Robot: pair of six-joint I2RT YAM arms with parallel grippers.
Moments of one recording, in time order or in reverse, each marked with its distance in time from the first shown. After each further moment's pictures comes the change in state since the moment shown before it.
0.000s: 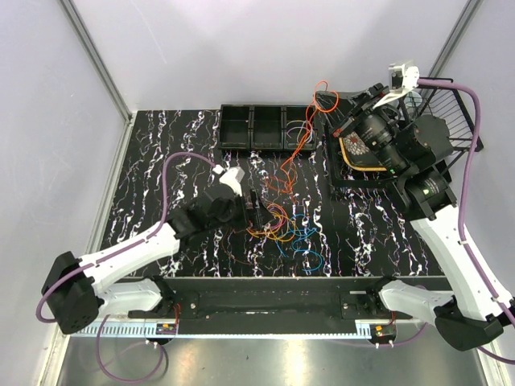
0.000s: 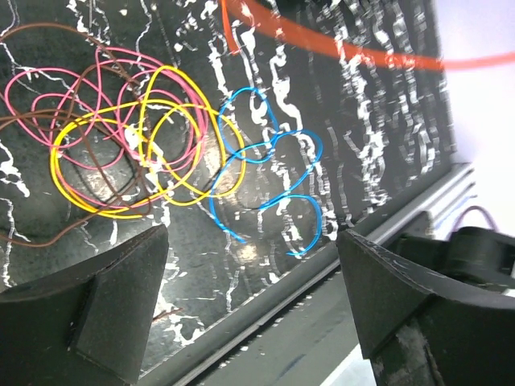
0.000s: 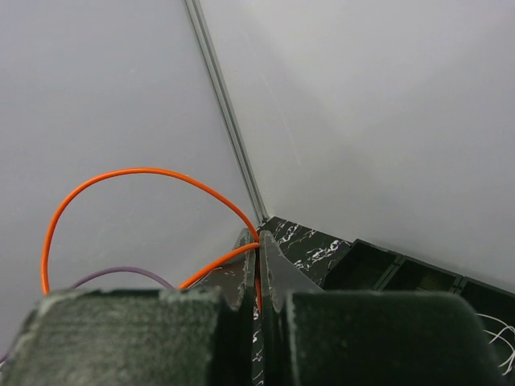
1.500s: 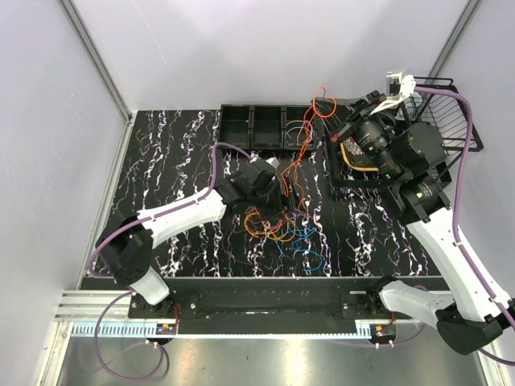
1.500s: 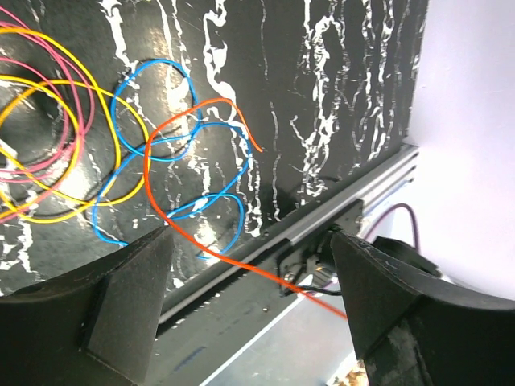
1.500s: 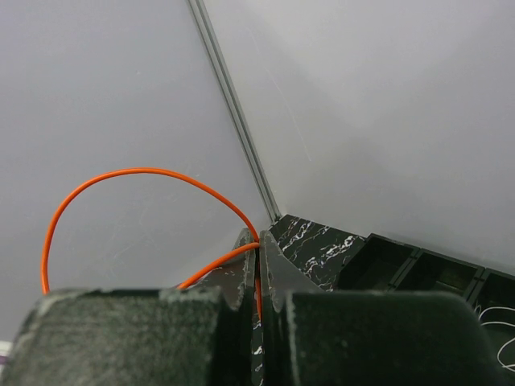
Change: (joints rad) left arm -0.020 0.458 0.408 -0.128 0.199 -0.225; right arm 0.000 -0.027 -0.098 0.079 -0.001 0.063
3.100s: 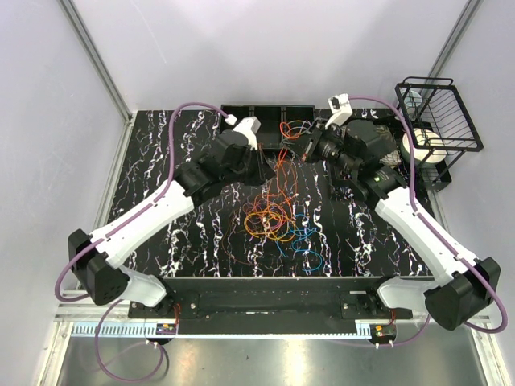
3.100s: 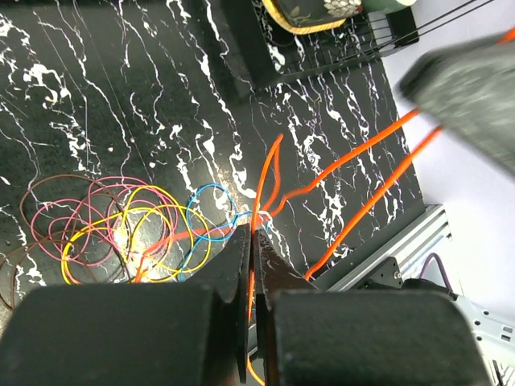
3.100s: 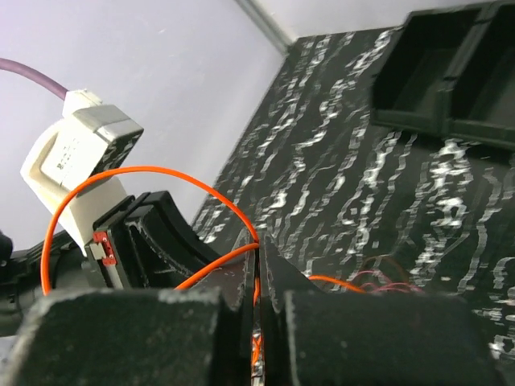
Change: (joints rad) left arm 0.083 -0.191 0.202 -0.163 -0.196 0.339; right arm 0.000 0.171 -0.170 -0.124 -0.105 0.246
